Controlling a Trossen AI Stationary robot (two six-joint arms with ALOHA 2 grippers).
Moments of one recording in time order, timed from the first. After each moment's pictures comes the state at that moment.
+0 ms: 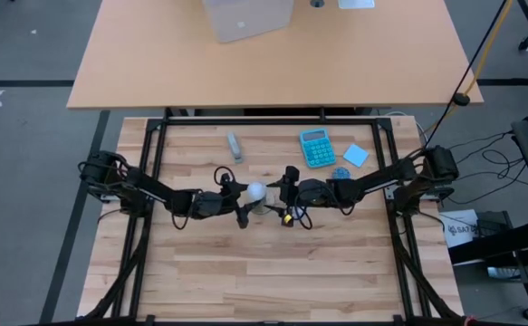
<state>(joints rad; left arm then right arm) -0.15 1.62 0.52 0.79 -0.50 -0.24 0.07 1.63 0.73 0.45 0.24 -0.06</state>
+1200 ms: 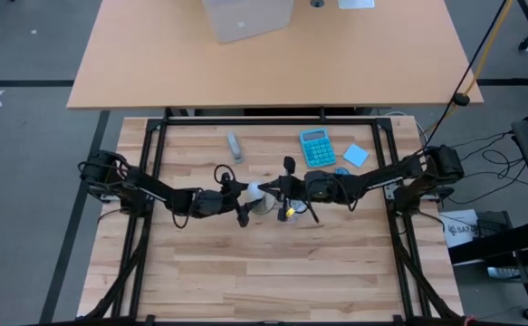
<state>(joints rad) -0.14 1.62 0.52 0.80 -0.48 -0.25 0.06 1.60 0.79 0.57 0.22 -0.09</state>
